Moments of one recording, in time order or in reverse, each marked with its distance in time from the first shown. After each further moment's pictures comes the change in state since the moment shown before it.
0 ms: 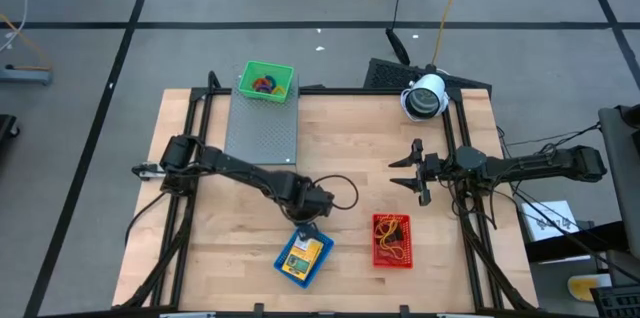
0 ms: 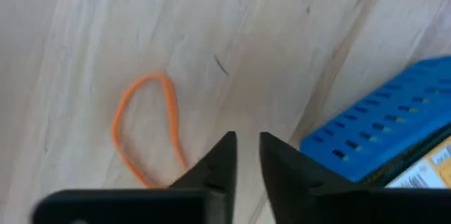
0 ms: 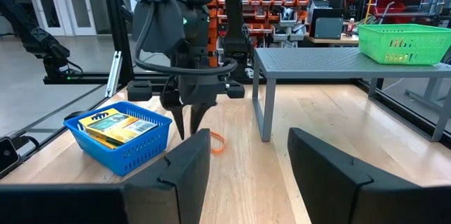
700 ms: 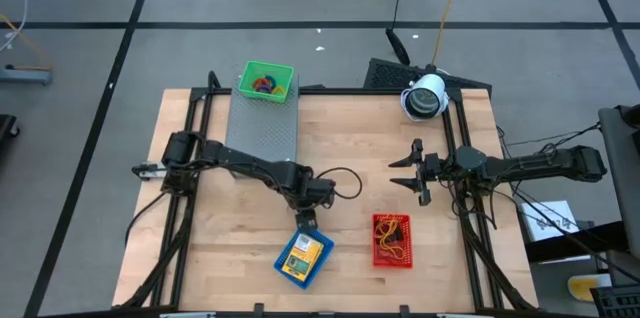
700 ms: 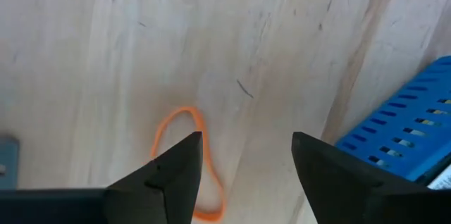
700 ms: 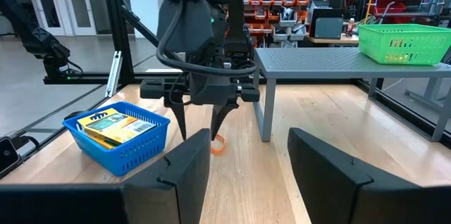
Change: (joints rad) left arm 0.067 -0.002 0.000 0.002 0.038 0.194; right arm 0.000 0.000 0.000 0.000 0.000 0.000
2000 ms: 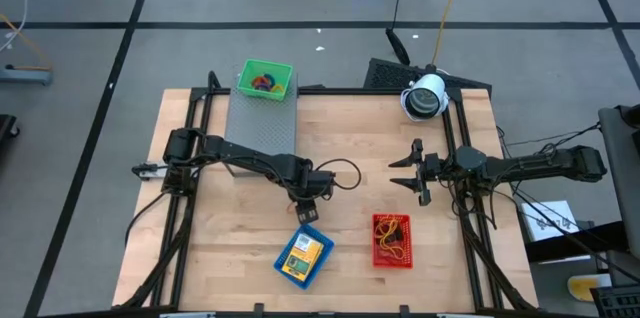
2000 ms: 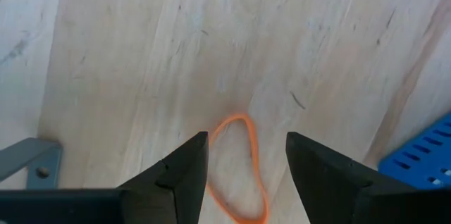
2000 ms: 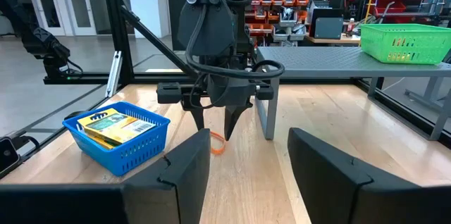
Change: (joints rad) left arm 0.064 -0.002 -0.011 -0.026 -0.061 0.019; right arm 0.000 0.000 0.000 0.000 0.000 0.000
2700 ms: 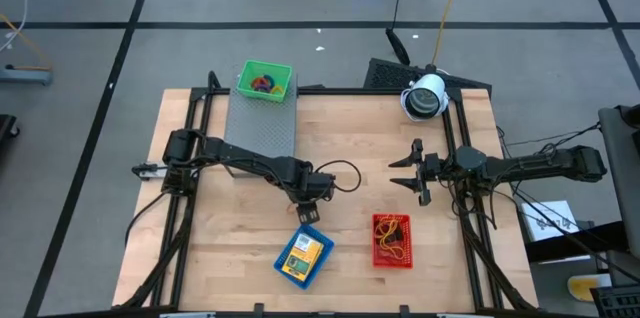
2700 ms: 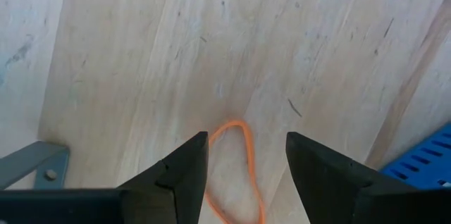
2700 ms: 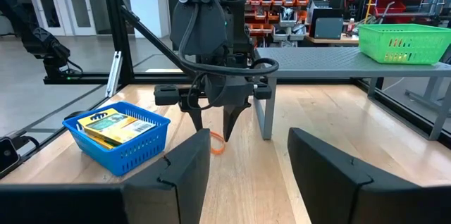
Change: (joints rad) left arm -0.022 0.000 -0.002 0.023 -0.024 -0.037; right arm 0.000 0.000 0.000 0.000 0.000 0.000
